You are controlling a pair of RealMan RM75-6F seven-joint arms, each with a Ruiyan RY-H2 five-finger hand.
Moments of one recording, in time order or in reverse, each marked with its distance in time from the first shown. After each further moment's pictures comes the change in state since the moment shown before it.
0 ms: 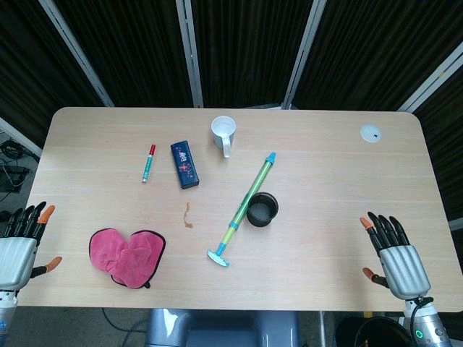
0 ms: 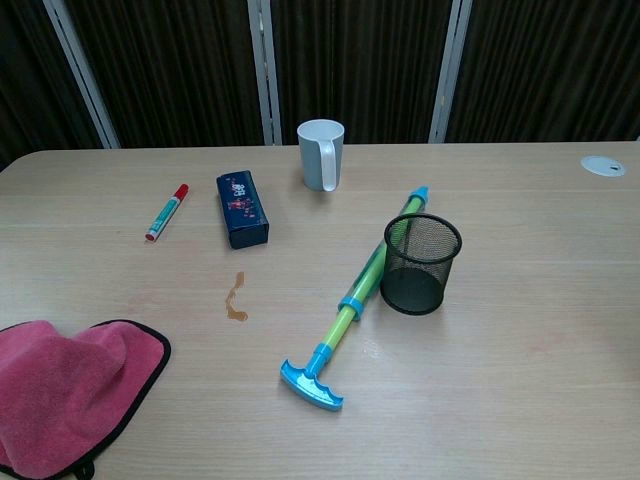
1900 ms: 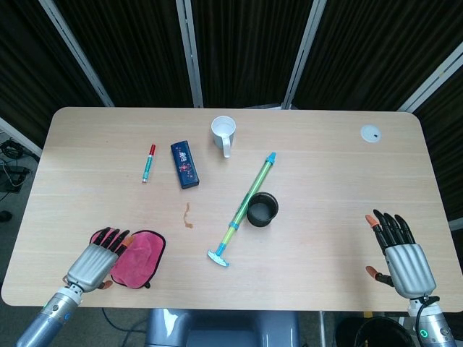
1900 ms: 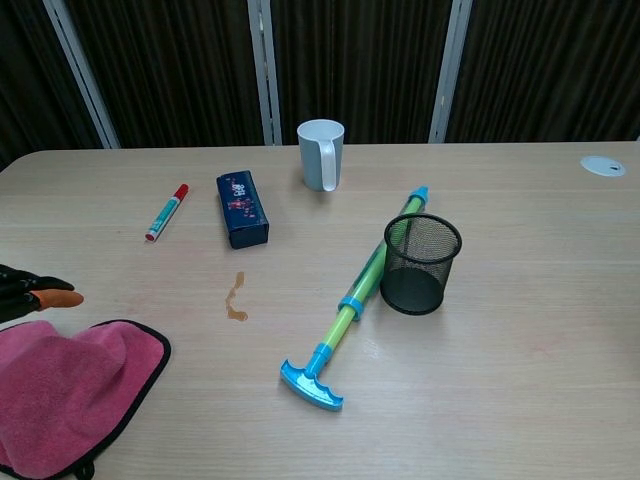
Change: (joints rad) left arm -0.214 -0.073 0.072 -0.161 -0.108 -0.476 0.446; right arm -0.004 0.022 0.010 -0.016 0.014 0.009 0.032
